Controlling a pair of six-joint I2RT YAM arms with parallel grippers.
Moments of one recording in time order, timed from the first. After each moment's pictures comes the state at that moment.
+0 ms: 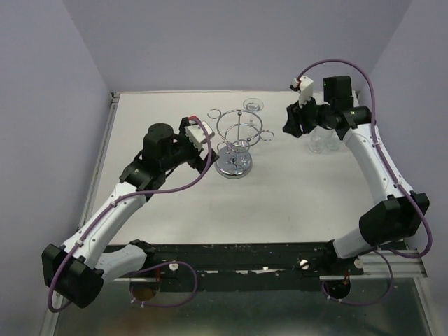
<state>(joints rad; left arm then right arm) -0.48 1.06 0.97 -0.19 0.38 0.29 0.17 1.52 1.56 -0.74 -0.48 -0.38</state>
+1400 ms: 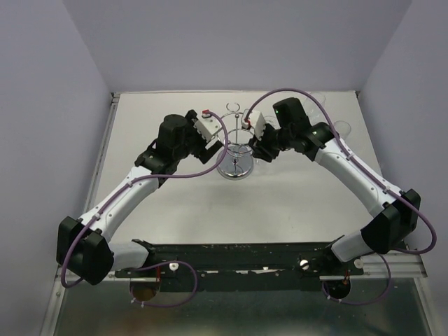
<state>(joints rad) -0.49 1.25 1.03 -0.16 0.19 0.43 0.56 1.49 1.45 -0.72 -0.34 -0.57</state>
